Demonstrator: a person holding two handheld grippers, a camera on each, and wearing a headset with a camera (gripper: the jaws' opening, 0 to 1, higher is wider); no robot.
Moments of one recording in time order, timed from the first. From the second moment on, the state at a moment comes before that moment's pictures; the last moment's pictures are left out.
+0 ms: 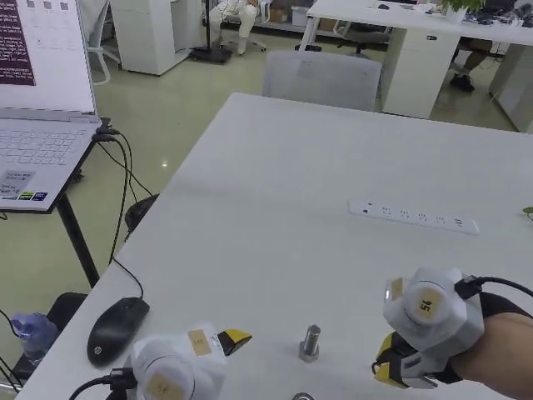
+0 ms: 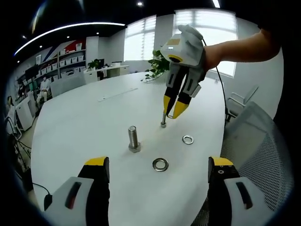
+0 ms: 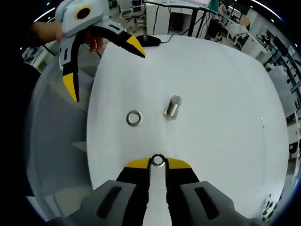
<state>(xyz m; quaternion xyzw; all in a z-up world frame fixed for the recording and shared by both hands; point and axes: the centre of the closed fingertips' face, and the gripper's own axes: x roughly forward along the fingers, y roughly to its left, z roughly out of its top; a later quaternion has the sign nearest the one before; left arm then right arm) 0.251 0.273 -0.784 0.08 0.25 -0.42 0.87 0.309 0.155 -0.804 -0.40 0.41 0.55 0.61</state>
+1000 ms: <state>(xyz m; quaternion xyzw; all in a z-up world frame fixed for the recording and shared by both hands) 0.249 0.263 -0.788 0.08 0.26 -0.41 0.87 0.309 0.099 -0.802 -0.39 0.44 0.52 0.62</state>
